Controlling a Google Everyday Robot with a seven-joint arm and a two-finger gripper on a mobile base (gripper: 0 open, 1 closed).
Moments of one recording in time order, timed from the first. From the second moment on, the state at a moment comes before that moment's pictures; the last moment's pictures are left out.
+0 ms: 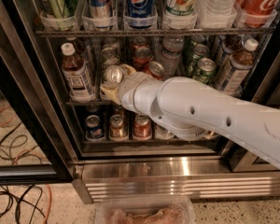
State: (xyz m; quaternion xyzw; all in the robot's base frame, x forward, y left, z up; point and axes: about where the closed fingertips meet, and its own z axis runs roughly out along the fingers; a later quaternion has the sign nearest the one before) arm 0.587 0.067 0.867 -0.40 0.70 0.10 0.58
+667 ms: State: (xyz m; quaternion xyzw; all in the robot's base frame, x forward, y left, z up) arm 0.575 0.048 0.899 -0.40 0.68 0.09 0.60
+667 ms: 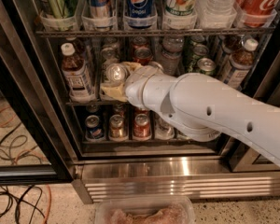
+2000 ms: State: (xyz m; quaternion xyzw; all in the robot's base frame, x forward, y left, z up) arm 0.456 0.010 0.914 -0.50 0.68 0.15 0.51
